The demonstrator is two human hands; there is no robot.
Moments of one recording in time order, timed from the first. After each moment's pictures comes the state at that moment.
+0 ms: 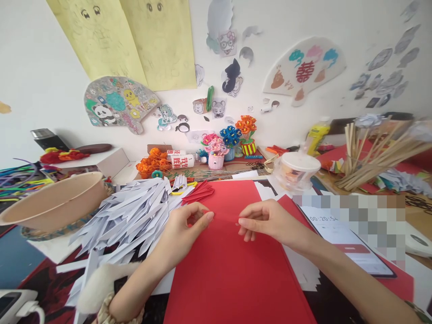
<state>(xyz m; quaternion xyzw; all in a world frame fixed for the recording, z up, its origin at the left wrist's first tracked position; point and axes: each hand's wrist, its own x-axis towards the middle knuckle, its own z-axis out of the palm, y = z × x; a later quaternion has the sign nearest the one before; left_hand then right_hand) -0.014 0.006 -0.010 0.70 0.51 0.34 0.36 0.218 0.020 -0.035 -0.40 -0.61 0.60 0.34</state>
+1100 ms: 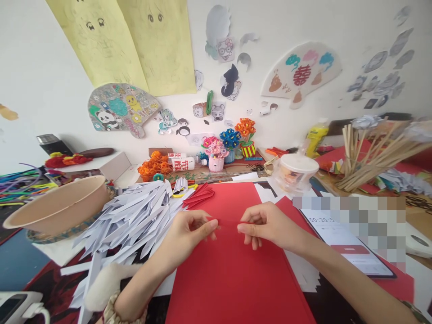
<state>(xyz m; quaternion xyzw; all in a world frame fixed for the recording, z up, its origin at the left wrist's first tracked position) -0.012 0.004 -0.006 0.69 0.47 0.32 0.45 0.219 0.020 -0.037 -0.40 -0.64 0.58 0.31</state>
